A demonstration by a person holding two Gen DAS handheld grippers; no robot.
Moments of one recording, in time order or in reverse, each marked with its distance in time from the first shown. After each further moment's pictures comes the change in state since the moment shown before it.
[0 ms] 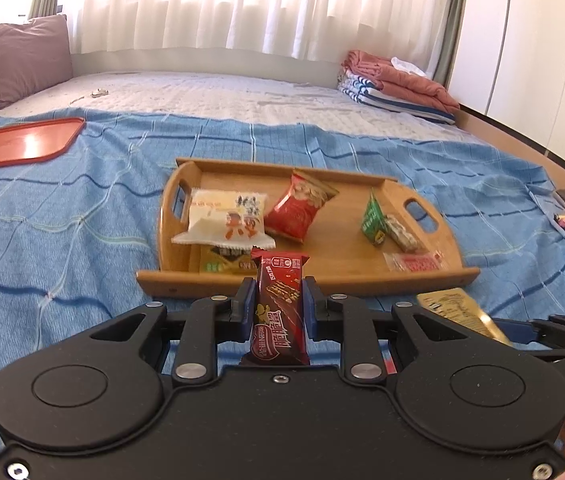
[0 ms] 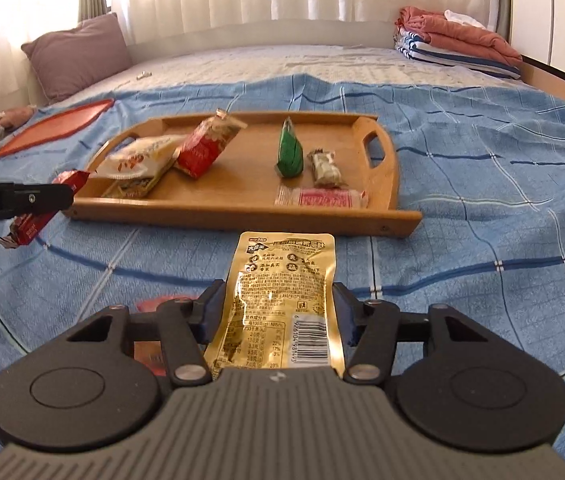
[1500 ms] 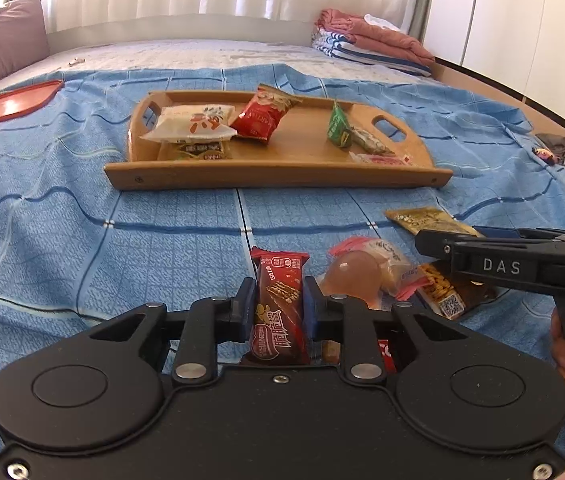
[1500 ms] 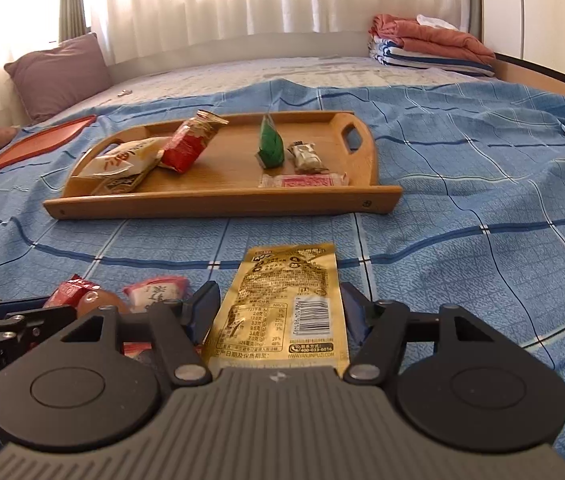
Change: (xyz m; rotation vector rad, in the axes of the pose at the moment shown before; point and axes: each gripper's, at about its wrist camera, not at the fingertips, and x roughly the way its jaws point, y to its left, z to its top) left arm -0.013 -0.018 -0.085 0.065 0.095 -0.044; right arm -0.004 0.004 -0.033 0.045 -0.056 -0.054
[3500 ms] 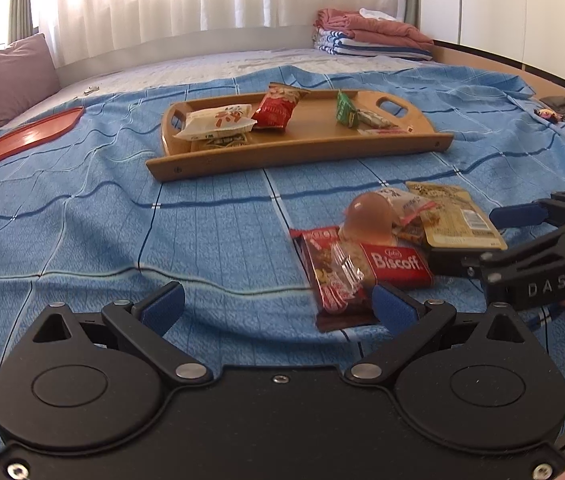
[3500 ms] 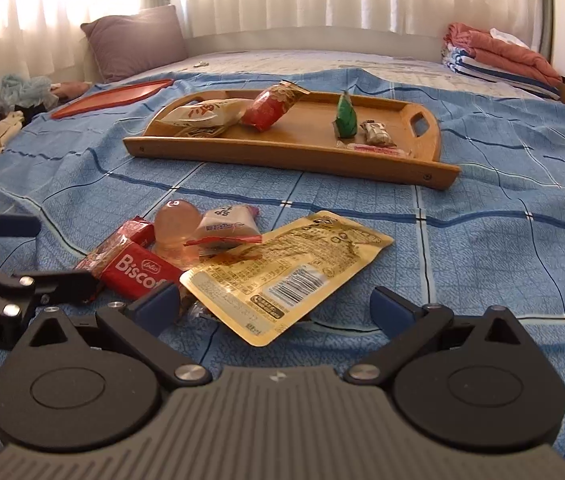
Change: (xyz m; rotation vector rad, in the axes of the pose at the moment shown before) left arm -0.041 -0.002 -0.041 0.121 -0.019 0.087; right arm -0.024 0.008 -0.037 -0.155 0.028 0.171
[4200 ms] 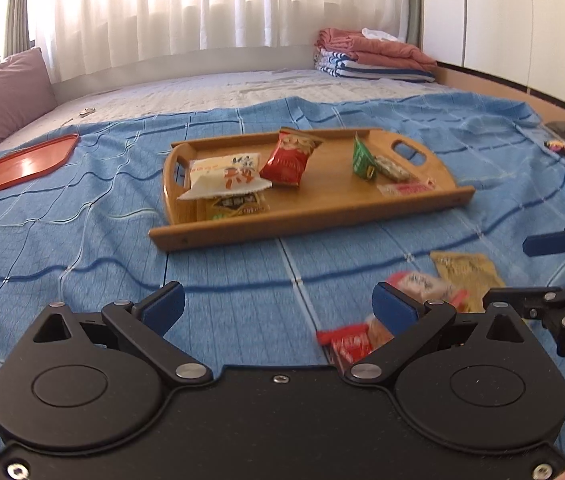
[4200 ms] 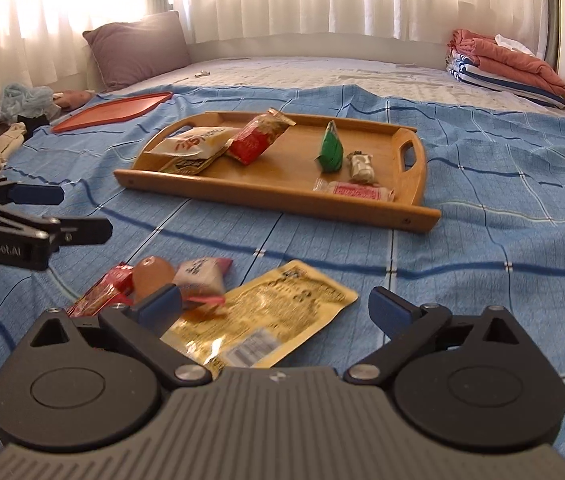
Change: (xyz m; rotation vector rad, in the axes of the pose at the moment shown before) left arm 0.024 0.020 0.057 0.002 -0.054 -0.003; right arm -0.009 -0.025 0.036 -0.013 0.000 0.032
